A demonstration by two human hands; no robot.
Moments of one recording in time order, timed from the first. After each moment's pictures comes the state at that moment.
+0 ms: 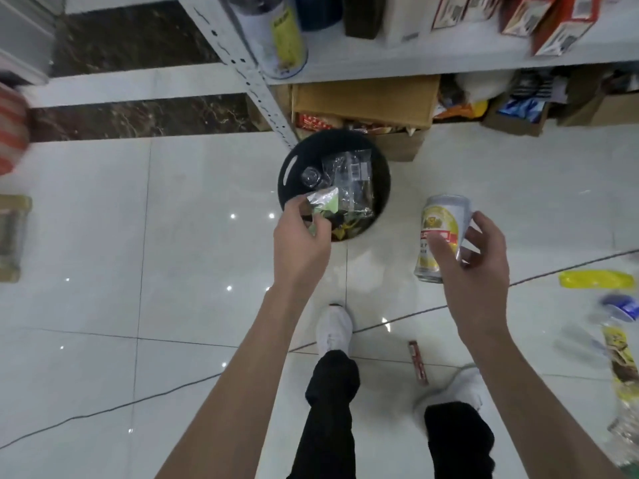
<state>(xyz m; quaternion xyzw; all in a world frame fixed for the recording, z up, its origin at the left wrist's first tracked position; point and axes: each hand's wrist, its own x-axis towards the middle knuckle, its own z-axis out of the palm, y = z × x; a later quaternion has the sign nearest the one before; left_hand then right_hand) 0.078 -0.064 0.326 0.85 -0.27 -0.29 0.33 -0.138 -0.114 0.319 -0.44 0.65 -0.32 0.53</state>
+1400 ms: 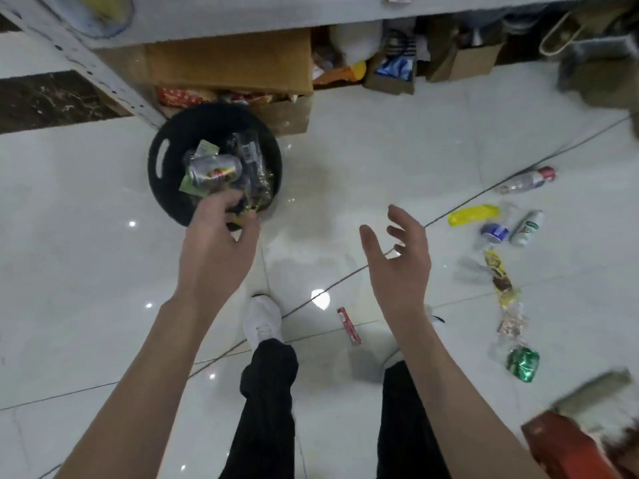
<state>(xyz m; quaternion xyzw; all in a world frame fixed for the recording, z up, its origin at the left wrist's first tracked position) 0.059 -0.068 0.301 0.78 -0.46 -0.32 0.26 -0.171 -0.090 0.304 -0.44 0.74 -0.31 0.39</state>
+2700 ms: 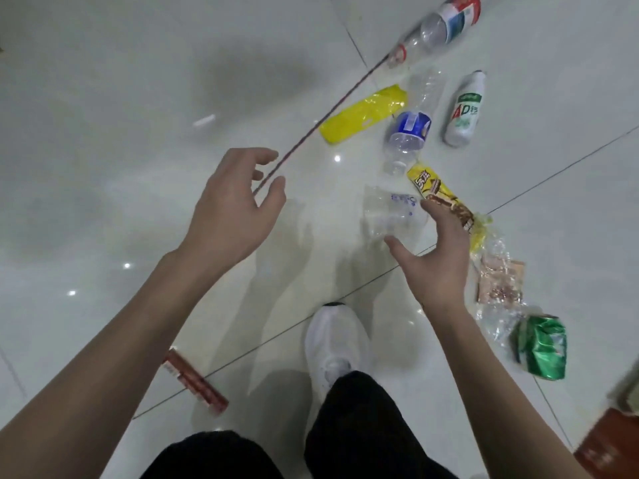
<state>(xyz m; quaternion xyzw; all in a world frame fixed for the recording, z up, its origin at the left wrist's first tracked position) -0.393 -0.110 -0.049 0.64 -0.65 -0.35 0.23 -0.662 -0.022 -0.090 -0.50 0.79 -0.29 0.22</state>
